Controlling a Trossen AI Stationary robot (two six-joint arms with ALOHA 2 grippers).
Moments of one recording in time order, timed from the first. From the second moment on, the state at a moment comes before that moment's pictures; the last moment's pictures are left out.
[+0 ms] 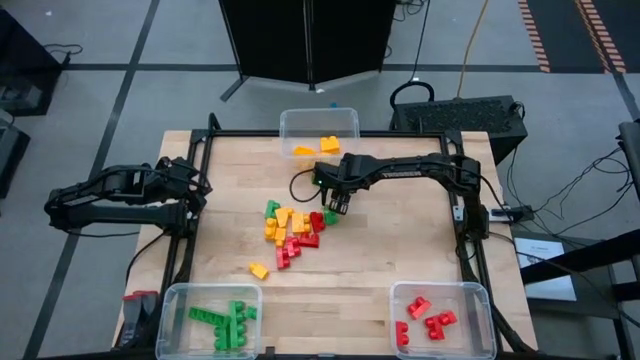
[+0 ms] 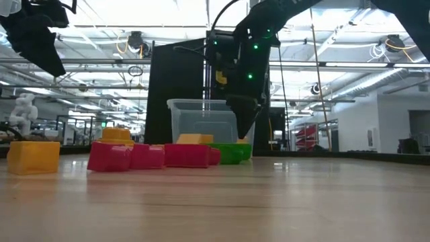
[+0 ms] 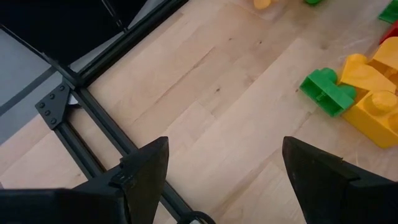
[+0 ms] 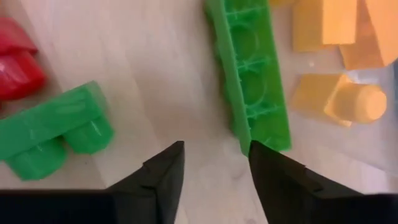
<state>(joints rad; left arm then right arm) 0.12 0.47 0.80 -1.35 -0.45 -0.49 -0.21 2.02 1.54 -0.85 0.28 0.08</state>
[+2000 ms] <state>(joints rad) 0.12 0.47 0.80 -1.35 -0.46 -0.49 -0.25 1.78 0.88 0.01 0.47 1.27</state>
